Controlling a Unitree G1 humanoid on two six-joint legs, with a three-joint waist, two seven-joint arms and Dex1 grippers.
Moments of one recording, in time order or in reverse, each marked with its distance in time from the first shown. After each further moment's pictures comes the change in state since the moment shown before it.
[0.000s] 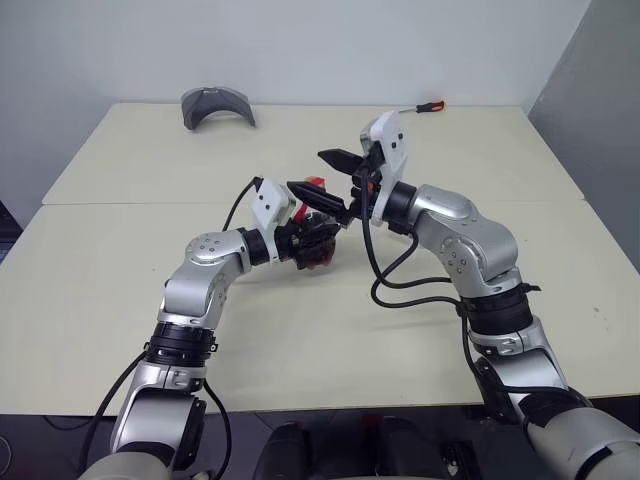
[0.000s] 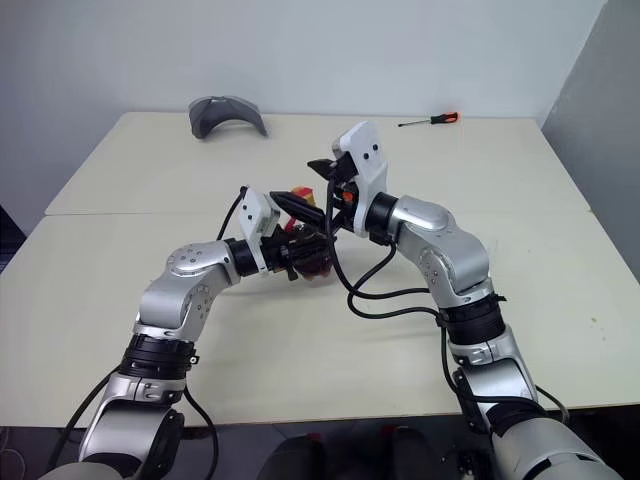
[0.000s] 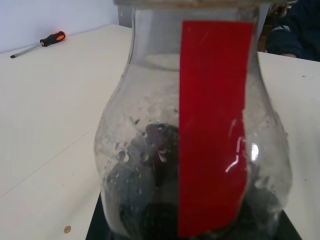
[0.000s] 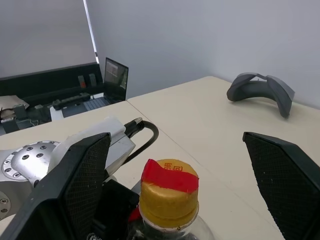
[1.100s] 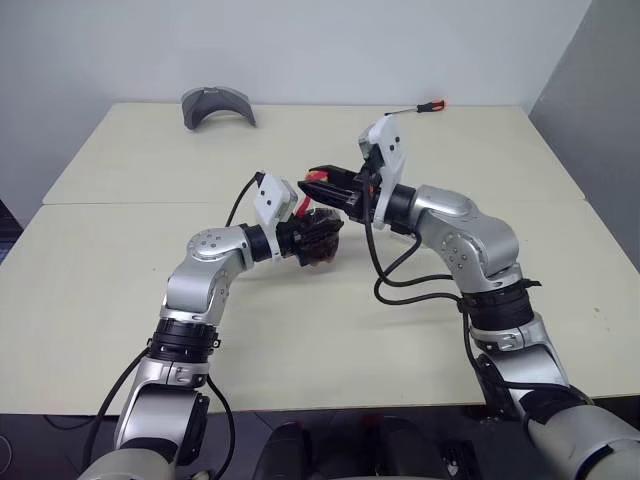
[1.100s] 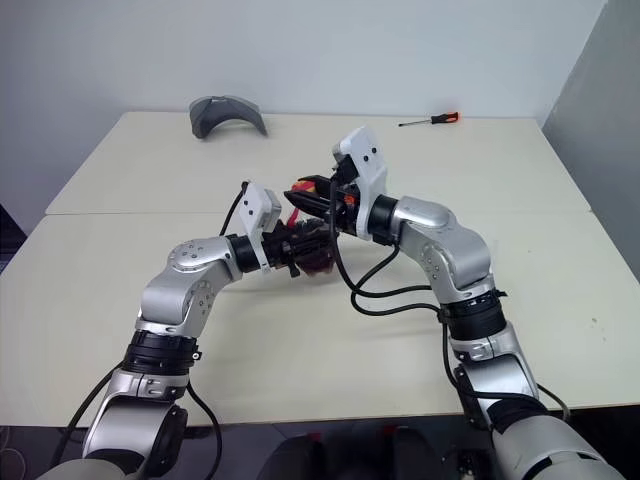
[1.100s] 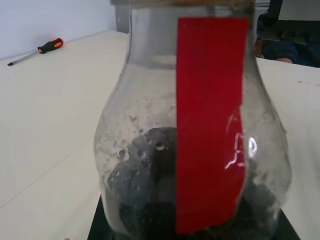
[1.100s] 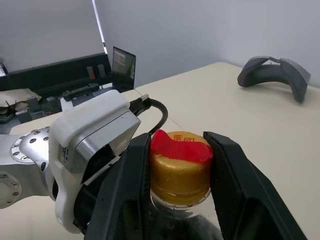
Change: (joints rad) left arm -0.017 -0.010 0.003 -0.019 0.000 0.009 -0.014; right arm -0.016 -0.025 -0.013 0.026 0.006 0.048 0.111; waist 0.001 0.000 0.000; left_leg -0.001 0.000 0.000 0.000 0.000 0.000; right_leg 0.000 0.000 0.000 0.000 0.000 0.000
